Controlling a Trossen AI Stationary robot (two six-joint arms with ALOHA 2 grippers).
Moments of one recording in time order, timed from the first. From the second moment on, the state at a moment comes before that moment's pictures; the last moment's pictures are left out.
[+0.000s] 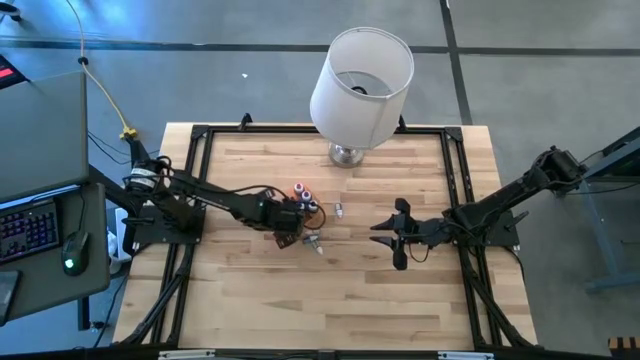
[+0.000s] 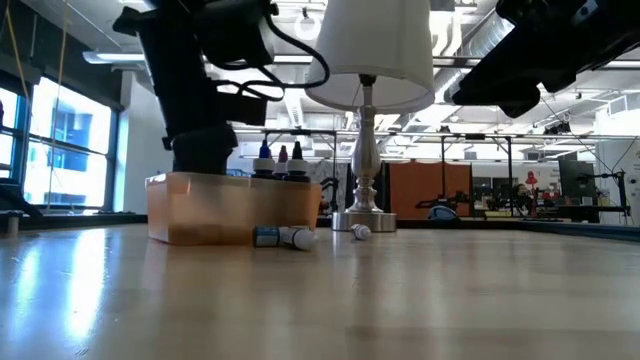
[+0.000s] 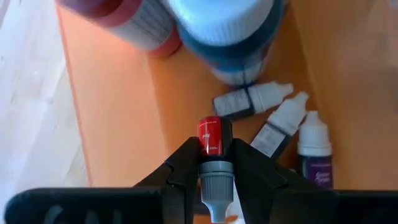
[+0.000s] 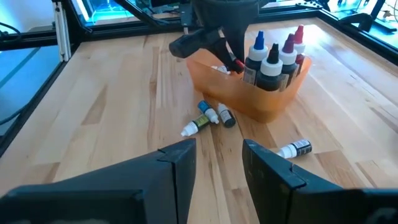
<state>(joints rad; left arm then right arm) -0.14 1.65 1.00 -0.67 -0.41 -0.52 0.42 1.08 0.42 0.25 0.46 0.31</state>
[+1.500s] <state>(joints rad) -0.46 1.52 1.39 -1.11 -0.64 -0.76 0.16 1.86 0.82 0.44 0.70 0.47</state>
